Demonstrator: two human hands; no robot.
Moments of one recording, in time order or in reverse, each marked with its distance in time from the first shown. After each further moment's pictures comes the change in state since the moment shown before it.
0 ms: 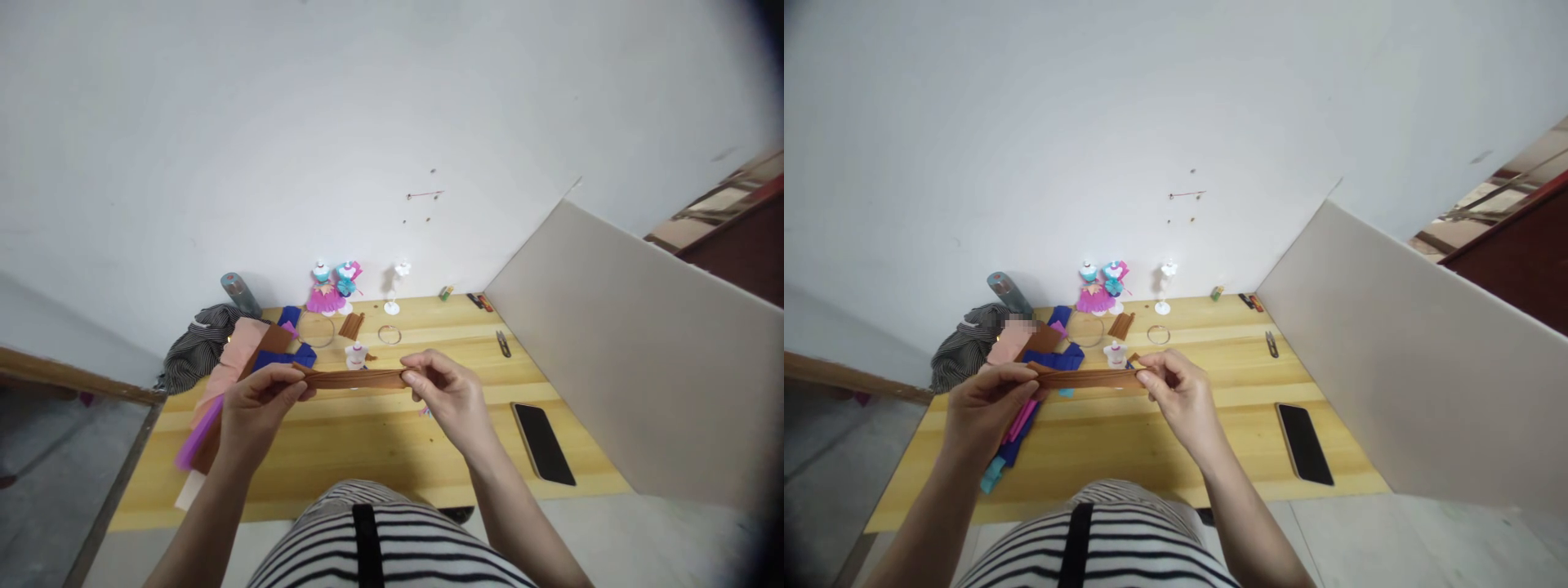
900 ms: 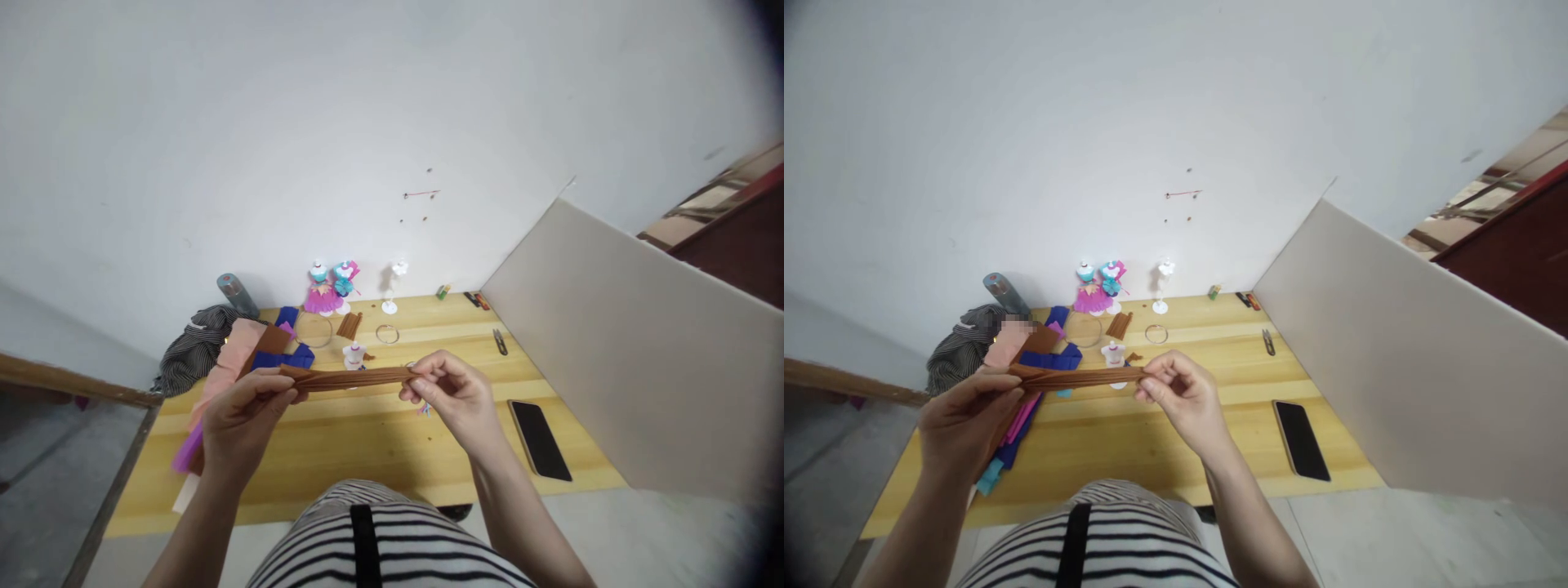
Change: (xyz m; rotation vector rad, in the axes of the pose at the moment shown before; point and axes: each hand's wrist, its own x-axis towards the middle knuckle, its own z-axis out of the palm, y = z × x) left_hand -0.001 -0.001 -0.008 0.057 0.005 0.348; right_hand -0.004 -0.007 -0.008 0.202 -0.064 0.030
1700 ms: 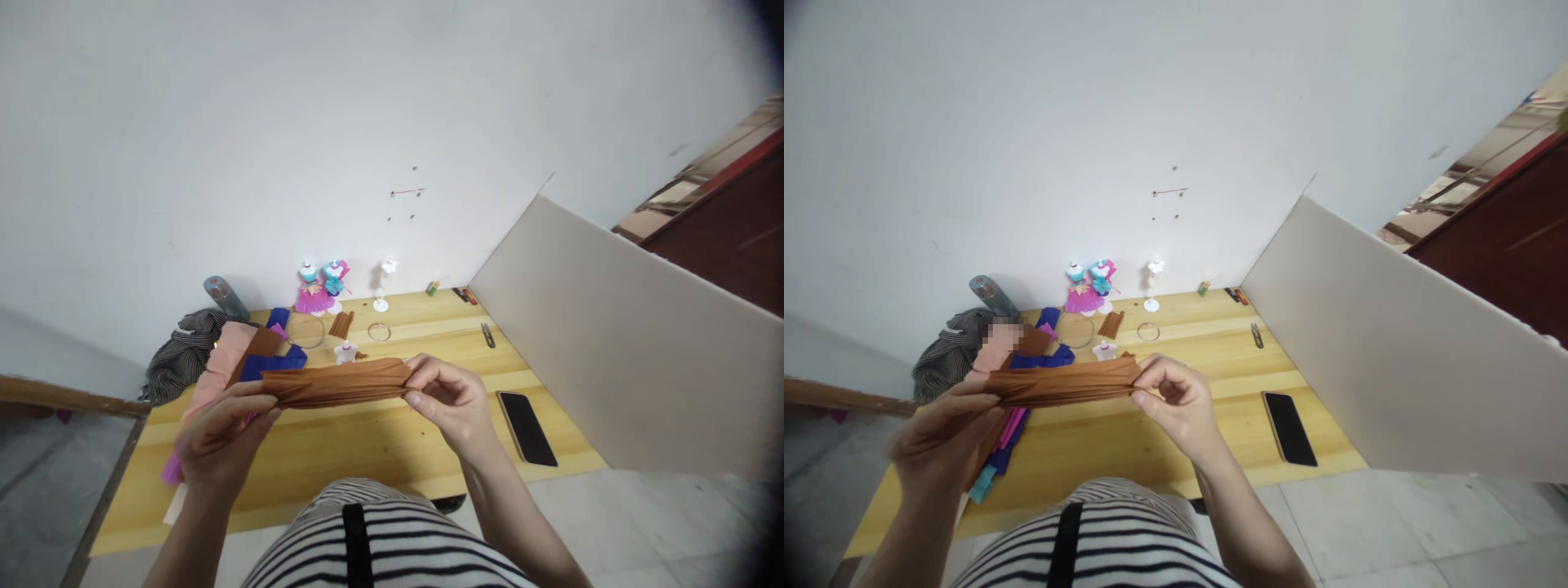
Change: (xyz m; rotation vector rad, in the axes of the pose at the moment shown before) left_hand -0.008 -0.008 -0.012 0.138 0.042 0.091; right_hand -0.006 -0.002 -0.002 0.104 -0.028 -0.192
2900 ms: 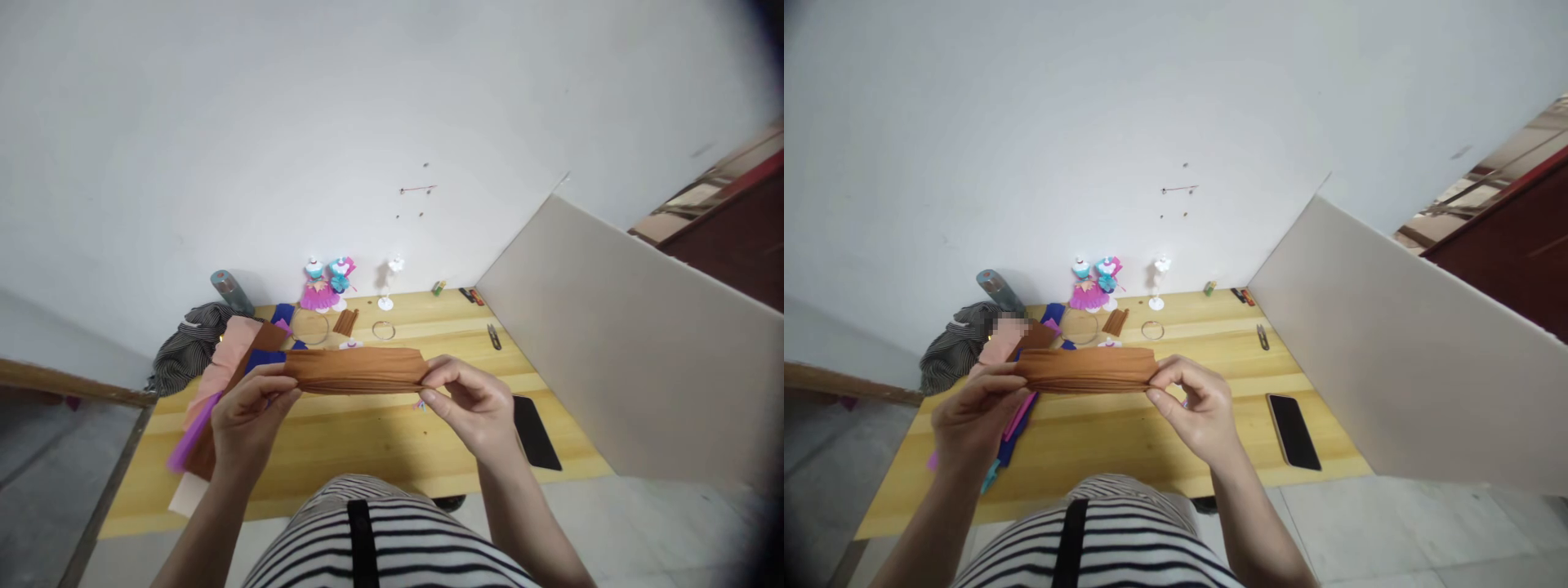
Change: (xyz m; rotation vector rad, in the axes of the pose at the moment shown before) left_hand 0.001 -0.007 0.014 0.033 -0.053 -0.076; right_hand -0.002 -0.007 -0.009 -0.250 -0.005 -0.100
